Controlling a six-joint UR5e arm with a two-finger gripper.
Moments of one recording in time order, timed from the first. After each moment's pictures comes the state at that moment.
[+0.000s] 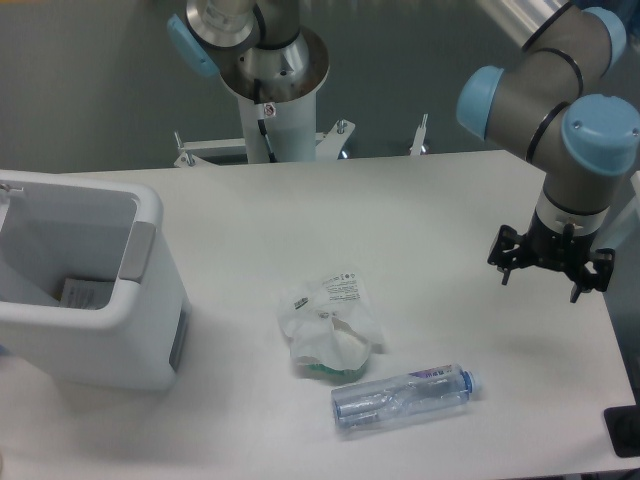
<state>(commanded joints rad) 2.77 -2.07 -1.35 -1.12 1.52 1.13</state>
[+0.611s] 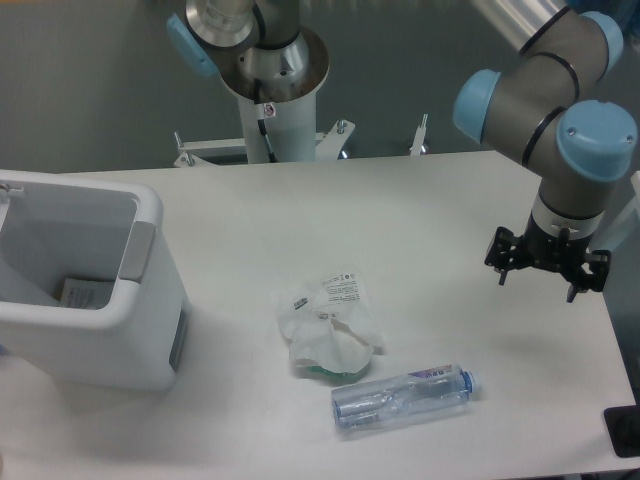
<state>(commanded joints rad) 2.76 -2.07 -1.37 -1.12 1.53 1.11</state>
